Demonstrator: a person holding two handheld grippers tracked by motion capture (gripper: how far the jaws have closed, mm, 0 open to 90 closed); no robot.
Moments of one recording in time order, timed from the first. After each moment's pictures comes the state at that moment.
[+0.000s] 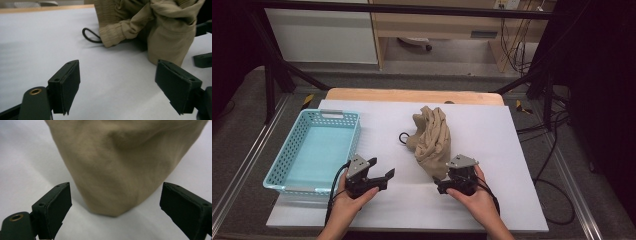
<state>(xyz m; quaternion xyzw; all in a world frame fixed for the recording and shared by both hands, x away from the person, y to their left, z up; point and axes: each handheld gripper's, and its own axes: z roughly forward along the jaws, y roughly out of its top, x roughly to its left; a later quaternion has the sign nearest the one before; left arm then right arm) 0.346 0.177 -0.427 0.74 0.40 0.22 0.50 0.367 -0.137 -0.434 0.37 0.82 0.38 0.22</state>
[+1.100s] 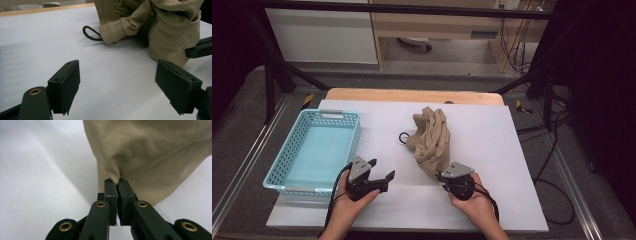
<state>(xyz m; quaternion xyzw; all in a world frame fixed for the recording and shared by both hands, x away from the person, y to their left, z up) 0.342 0.174 -0.430 0.74 0.41 0.22 0.49 0.350 -0.135 -0.438 0.29 0.85 0.38 0.22</state>
